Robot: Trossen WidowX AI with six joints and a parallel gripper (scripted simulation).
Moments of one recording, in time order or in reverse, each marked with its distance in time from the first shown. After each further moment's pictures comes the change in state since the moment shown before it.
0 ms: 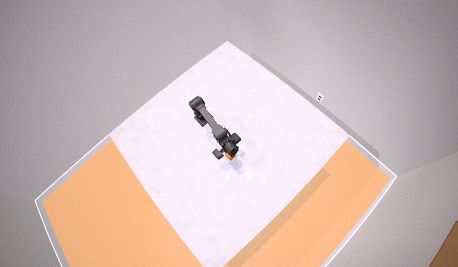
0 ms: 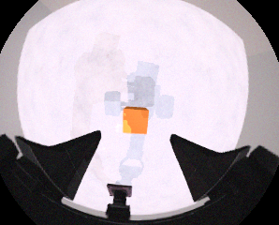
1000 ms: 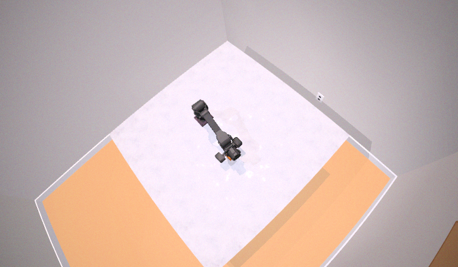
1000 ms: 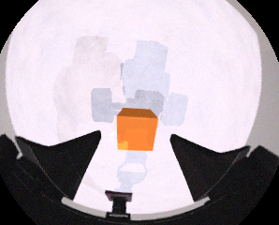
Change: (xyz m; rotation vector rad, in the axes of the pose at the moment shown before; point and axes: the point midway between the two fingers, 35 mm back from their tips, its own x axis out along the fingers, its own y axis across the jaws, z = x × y) arm 0.059 0.001 -0.002 0.003 0.077 -0.003
